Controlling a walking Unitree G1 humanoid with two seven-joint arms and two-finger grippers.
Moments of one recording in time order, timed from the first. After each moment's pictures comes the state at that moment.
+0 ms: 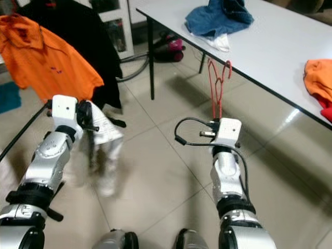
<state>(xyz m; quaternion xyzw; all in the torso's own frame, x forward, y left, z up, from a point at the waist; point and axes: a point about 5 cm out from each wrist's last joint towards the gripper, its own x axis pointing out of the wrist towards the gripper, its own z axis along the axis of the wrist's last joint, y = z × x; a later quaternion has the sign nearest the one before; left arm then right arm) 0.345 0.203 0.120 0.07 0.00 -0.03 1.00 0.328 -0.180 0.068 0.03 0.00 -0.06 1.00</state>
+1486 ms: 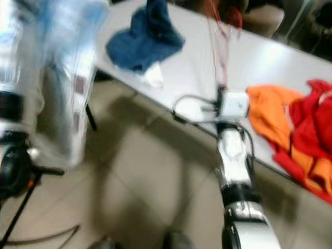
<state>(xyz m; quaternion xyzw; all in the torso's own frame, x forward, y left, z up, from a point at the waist) 0.373 0.157 0.389 0.19 -0.38 -0.13 0.90 0.342 -0.187 0.137 -0.02 -0.15 -0.04 0.99</state>
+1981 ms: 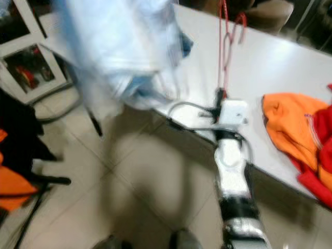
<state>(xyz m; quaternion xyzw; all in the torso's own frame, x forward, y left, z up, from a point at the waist) 0.371 0.106 0.498 0.39 -0.42 -0.03 0.82 0.319 -0.185 0.133 -0.02 -0.17 -0.05 0.98</state>
